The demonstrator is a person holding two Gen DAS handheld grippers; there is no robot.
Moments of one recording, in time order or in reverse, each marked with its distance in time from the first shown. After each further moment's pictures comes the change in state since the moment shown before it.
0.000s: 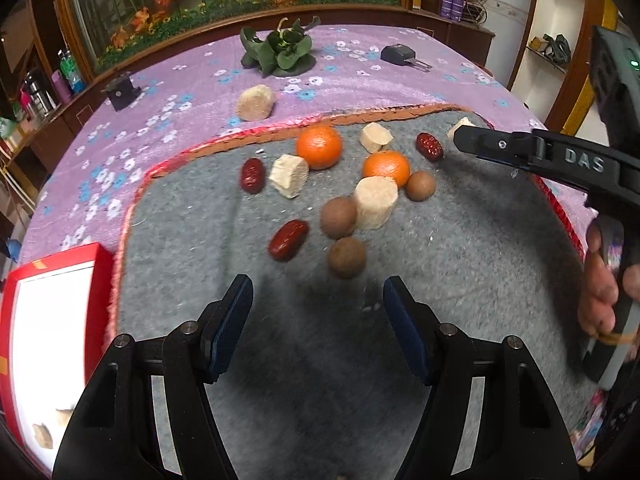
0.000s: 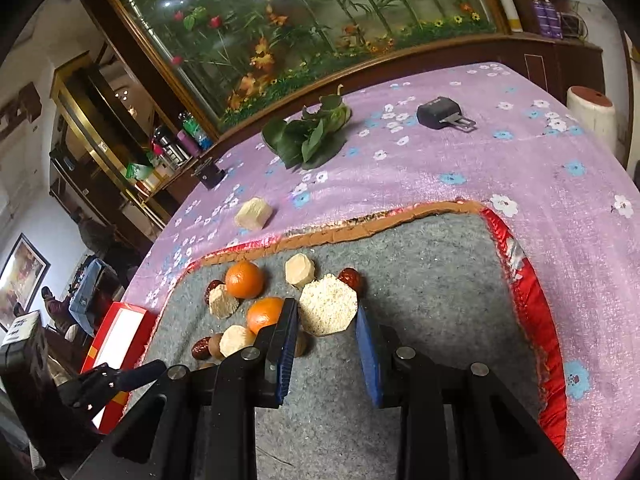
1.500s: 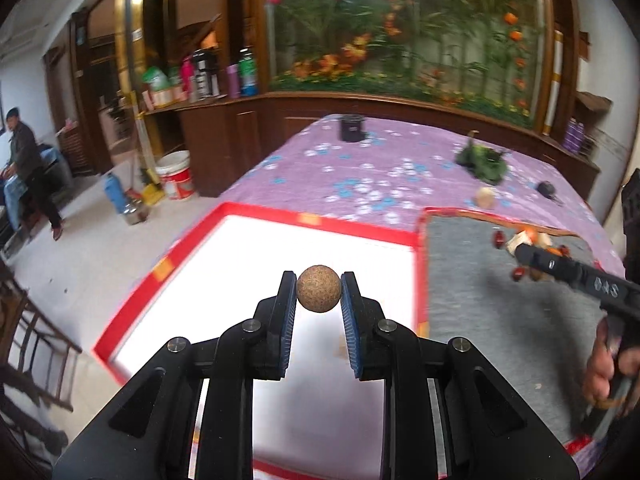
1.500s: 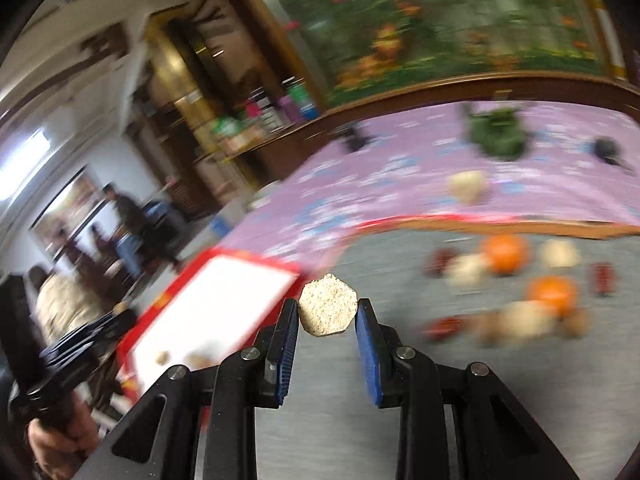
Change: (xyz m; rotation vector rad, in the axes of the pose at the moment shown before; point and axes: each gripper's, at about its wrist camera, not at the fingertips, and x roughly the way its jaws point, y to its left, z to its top) left arm -0.143 0.188 -0.121 -0.412 -0.309 0.336; right arm 0.036 0.187 -0.057 -0.263 0.047 0.272
